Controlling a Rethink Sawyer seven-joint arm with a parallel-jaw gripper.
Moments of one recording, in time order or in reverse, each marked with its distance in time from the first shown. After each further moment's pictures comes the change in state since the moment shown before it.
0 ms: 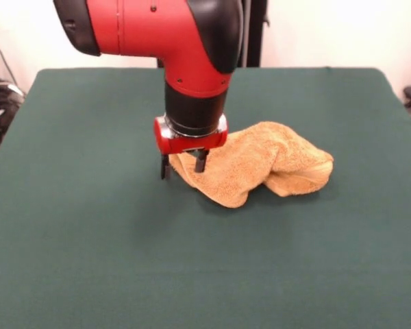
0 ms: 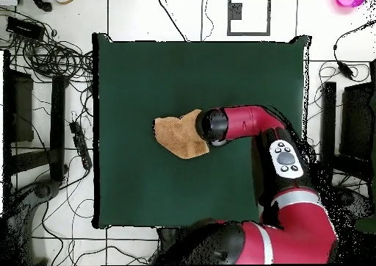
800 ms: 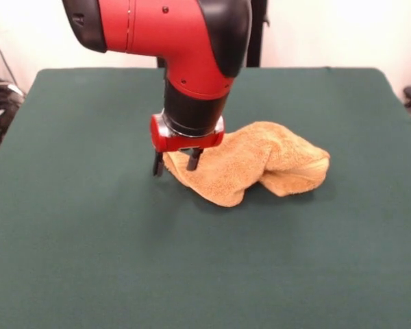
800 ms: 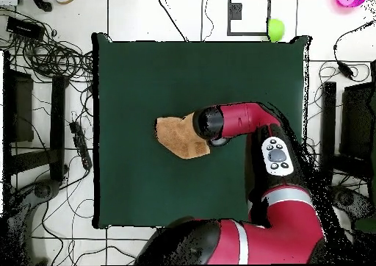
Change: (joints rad) arm 0.056 0.012 -0.068 -0.043 0.000 0.038 0.000
